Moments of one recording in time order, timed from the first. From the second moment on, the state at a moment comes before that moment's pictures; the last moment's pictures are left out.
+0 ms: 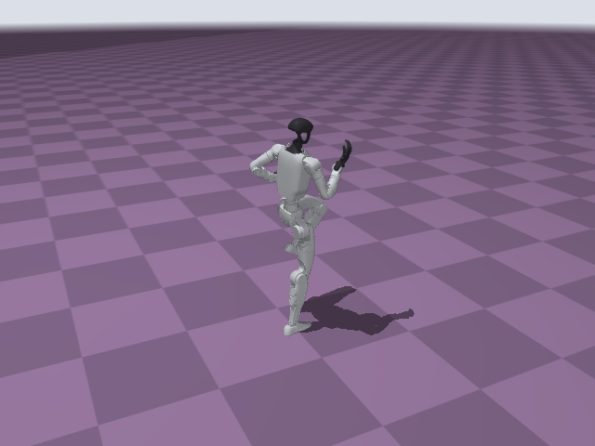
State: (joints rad) left arm 0.64 0.61 -0.21 -0.25 -0.54 -0.52 0.19; right arm -0.35 -0.43 0.19 -0.42 0.50 -0.49 -0.36; waist 0.14 -0.04 0.19; left_leg -1.22 0.17 0.20 2.20 -0.32 0.11; right_leg 0.19 -0.23 0.07 0.14 -0.27 -0.07
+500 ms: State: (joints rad) left arm -0.24 0.24 -0.32 -0.59 0.04 -0.49 0.45; right arm 0.75 -0.70 0.10 -0.50 0.53 -0.47 0.00; waist -0.13 0.14 -0.13; left_leg -0.04 0.16 0.06 0.30 0.20 -0.11; right_leg -0.63 -0.05 -0.23 1.37 -0.17 -0.06
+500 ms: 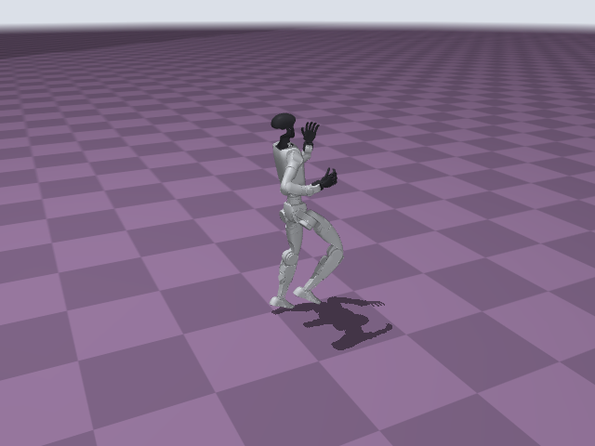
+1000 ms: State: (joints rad) left arm 0.59 0.55 -0.23 -0.34 -0.47 -0.44 0.14; right arm 0.08 -0.41 0.33 -0.59 0.60 -0.46 -0.11; waist 0.24 0.02 -0.01; left_leg -0.13 0.11 0.08 0.61 0.23 -0.06; right_leg -0.48 -0.10 -0.14 1.48 -0.33 -0.12
